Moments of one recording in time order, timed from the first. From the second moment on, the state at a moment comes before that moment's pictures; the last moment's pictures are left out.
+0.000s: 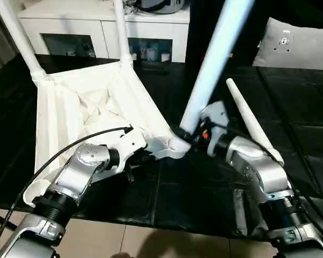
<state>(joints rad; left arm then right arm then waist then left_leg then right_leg) -0.48 0.42 -0.32 0.40 0.02 0.17 -0.92 -0.45 -0.25 0.15 0.21 0.23 0.37 0.70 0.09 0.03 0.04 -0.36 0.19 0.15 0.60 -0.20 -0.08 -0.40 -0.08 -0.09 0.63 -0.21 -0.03</state>
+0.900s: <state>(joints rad) -0.47 0.47 -0.37 0.41 0.04 -0.01 -1.08 -0.47 -0.29 0.18 0.16 0.27 0.55 0.80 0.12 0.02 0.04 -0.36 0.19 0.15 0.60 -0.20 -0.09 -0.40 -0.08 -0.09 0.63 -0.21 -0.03</state>
